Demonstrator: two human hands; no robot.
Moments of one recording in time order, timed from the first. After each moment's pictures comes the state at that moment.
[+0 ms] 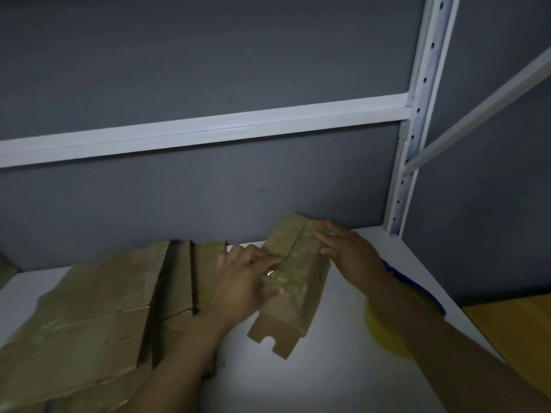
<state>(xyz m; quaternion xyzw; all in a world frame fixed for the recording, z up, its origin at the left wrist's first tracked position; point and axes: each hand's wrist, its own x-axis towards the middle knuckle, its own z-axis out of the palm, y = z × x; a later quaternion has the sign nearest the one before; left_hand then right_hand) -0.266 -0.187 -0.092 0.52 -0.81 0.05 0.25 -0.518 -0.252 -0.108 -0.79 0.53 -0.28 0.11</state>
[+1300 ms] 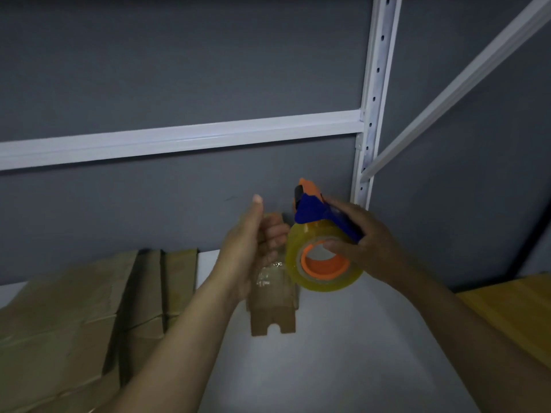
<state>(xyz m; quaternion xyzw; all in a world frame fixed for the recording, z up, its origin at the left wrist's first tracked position) -0.361 -0.153 0.006 0.45 -0.44 -0.58 0.52 -0.571 -0.157 -0.009 -0.75 0.41 -0.47 0.24</state>
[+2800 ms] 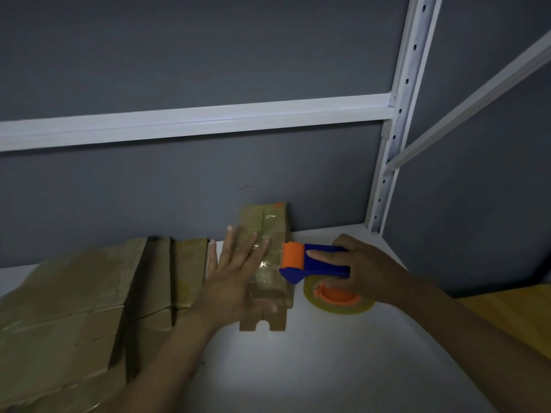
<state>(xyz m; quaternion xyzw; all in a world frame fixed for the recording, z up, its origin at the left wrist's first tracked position) -0.276 -0.200 -0.114 0.51 -0.84 0.08 0.17 -0.562 -0.198 -0.071 -0.87 0.46 -0.13 0.09</state>
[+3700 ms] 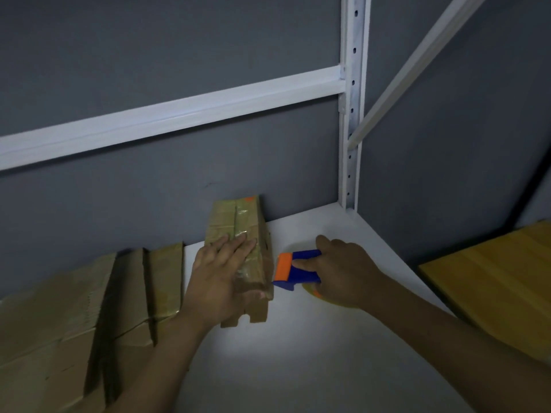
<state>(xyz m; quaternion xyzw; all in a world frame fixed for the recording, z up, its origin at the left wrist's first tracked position) -0.302 -0.200 -0.109 0.50 -0.85 0.10 0.14 -0.560 -0.172 -0.102 -0.85 0.51 -0.11 -0.09</state>
